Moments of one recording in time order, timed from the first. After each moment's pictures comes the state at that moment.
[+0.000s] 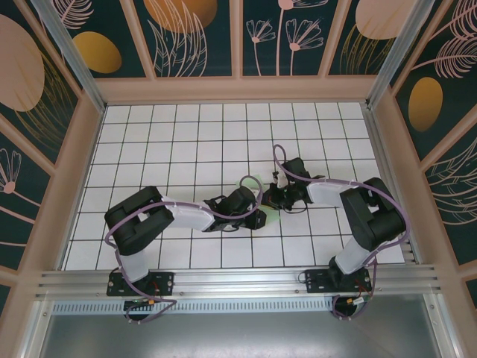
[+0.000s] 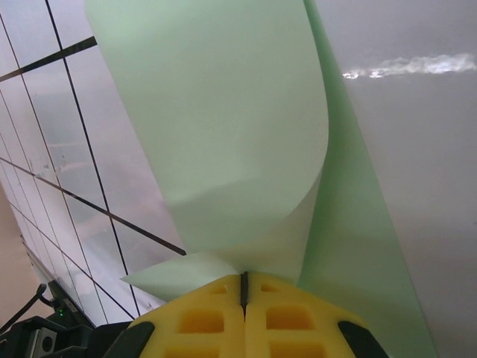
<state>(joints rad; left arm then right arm) -1.01 1.82 0.83 0.18 0.17 -0.75 0.47 1.64 0.72 -0.16 -0.60 0.70</state>
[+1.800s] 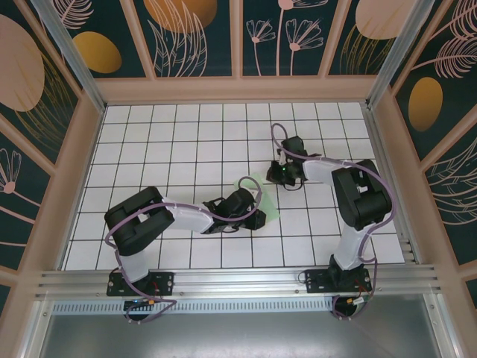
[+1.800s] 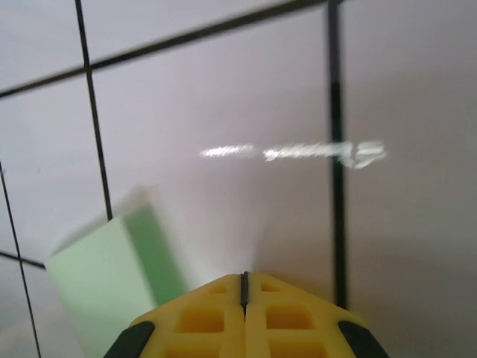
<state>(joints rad) -1.02 1.82 0.80 0.24 0.15 -0.77 0.38 1.83 1.01 -0.25 -0.33 0.55</state>
